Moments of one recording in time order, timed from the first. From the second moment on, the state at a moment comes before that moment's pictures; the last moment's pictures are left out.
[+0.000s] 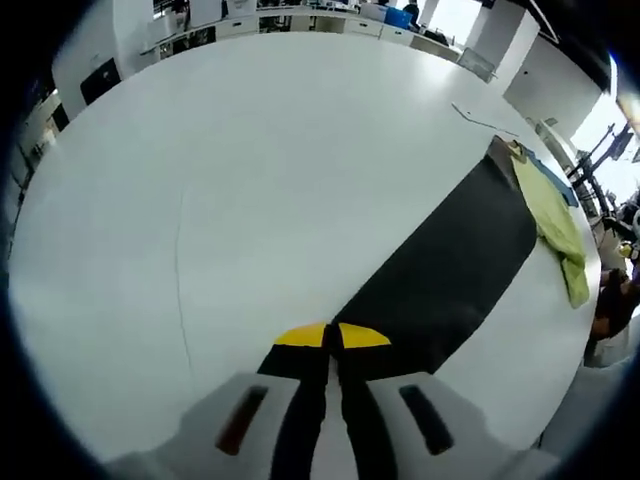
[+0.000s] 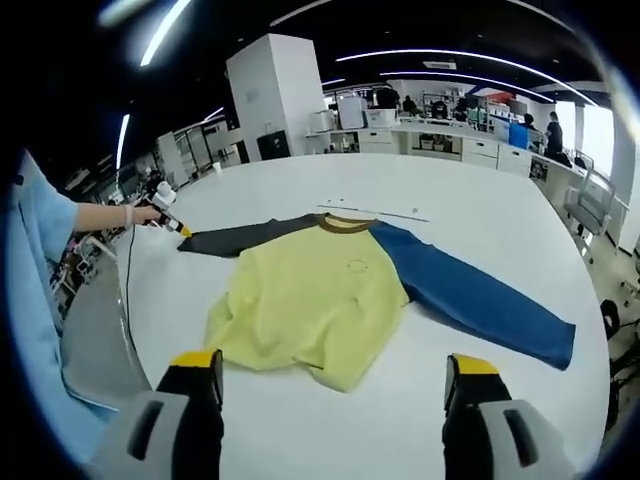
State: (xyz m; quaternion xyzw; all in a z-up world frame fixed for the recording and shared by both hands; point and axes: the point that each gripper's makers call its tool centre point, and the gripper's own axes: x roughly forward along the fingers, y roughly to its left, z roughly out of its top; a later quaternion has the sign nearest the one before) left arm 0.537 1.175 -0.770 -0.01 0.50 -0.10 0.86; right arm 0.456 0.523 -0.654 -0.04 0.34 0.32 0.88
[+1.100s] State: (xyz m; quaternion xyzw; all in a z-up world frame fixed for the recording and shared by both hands) left arm 0.508 1.034 -0.681 0.06 0.39 -0.28 0.88; right arm 0.454 0.521 -0.649 0.00 0.32 0.34 0.89
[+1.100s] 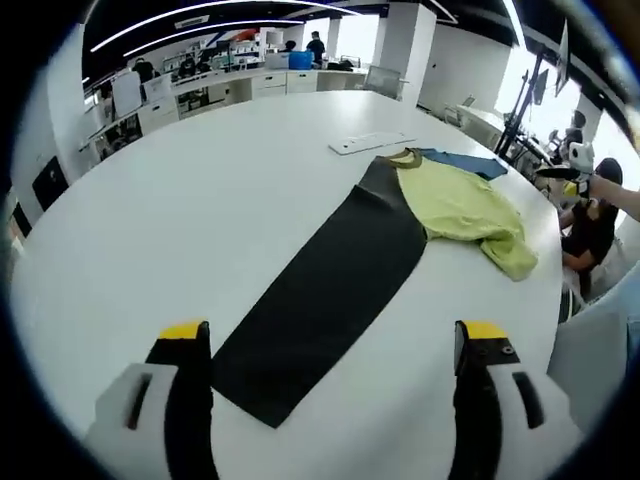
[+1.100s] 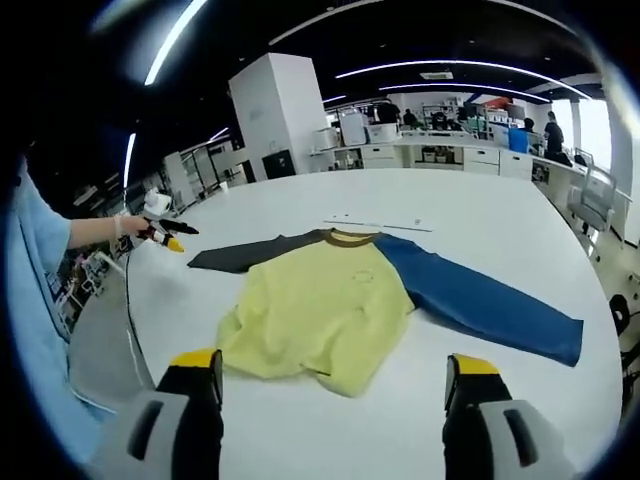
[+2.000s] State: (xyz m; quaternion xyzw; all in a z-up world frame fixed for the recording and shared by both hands) left arm 0.449 0.882 -0.671 0.04 0.37 -0.38 0.84; right arm 0.438 0.479 -0.651 -0.02 0.31 0.37 0.88
